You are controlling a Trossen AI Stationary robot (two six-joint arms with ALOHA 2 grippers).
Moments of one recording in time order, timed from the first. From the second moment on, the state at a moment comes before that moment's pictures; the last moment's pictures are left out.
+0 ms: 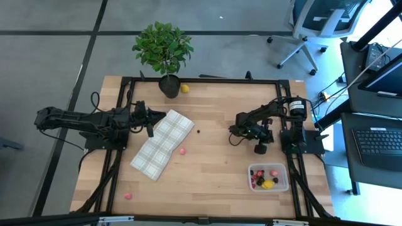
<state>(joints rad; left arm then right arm) 0.00 0.51 0.29 0.05 -0.38 -0.41 -0.13 1.97 0.91 -1.37 -0.12 0.17</state>
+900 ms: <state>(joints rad) 0.00 0.51 0.29 0.05 -0.38 -0.42 0.05 1.62 1.35 -1.57 -0.31 0.60</state>
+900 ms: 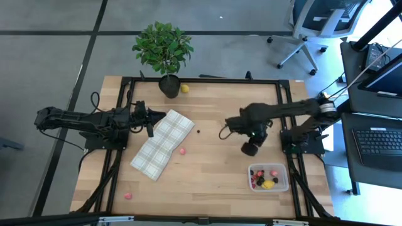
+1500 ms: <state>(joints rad) 0.00 0.51 0.29 0.05 -0.38 -0.44 0.57 1.57 1.18 -1.26 -0.34 0.77</state>
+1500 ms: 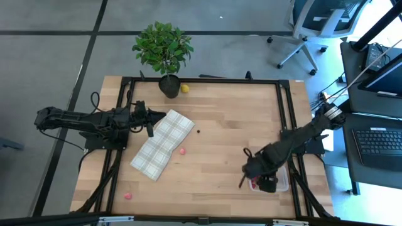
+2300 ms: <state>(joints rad) 0.00 0.51 0.29 0.05 -0.31 -0.41 0.54 1.56 1.30 -1.33 -0.17 0.82</state>
